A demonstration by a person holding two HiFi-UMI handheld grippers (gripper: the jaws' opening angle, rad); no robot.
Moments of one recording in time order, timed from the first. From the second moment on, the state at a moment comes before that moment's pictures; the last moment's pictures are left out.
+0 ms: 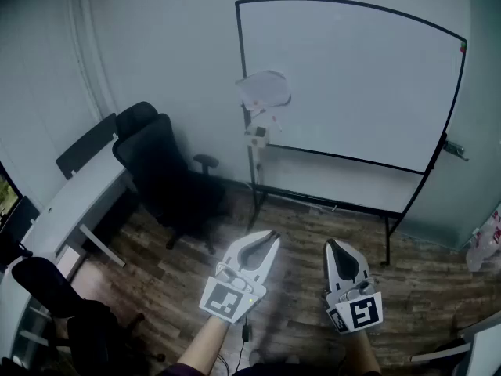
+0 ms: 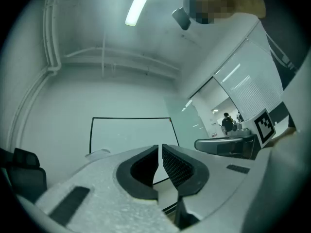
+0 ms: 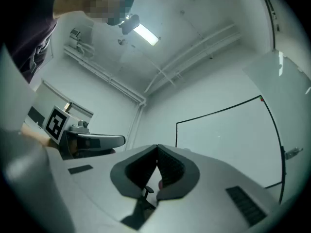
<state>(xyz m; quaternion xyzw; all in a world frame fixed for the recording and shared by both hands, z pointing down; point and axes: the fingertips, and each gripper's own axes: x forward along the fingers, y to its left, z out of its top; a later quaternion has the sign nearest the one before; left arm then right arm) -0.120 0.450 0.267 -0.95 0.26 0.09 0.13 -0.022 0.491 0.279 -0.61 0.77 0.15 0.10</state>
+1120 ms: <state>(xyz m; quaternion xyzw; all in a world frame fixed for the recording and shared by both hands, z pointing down) -0.158 0.430 0.288 -0.96 0.24 0.08 0.10 -0.068 0.470 0.297 -0.62 0.77 0.13 0.10</state>
